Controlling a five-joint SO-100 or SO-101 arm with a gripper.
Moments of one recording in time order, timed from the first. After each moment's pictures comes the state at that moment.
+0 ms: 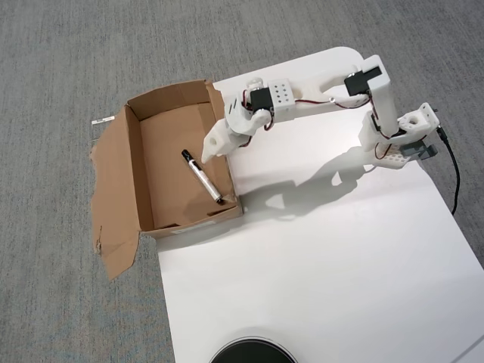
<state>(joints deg) 3.8 67.2 62.3 53.1 152.4</state>
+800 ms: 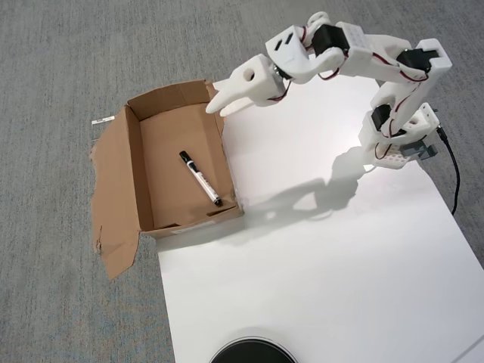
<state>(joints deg) 3.6 102.9 73.6 53.2 162.2</state>
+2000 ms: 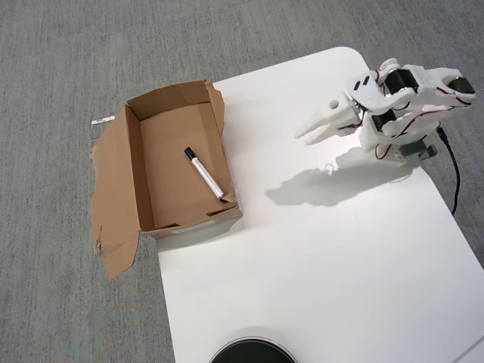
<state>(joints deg) 1.0 183.1 160.1 53.1 183.0</state>
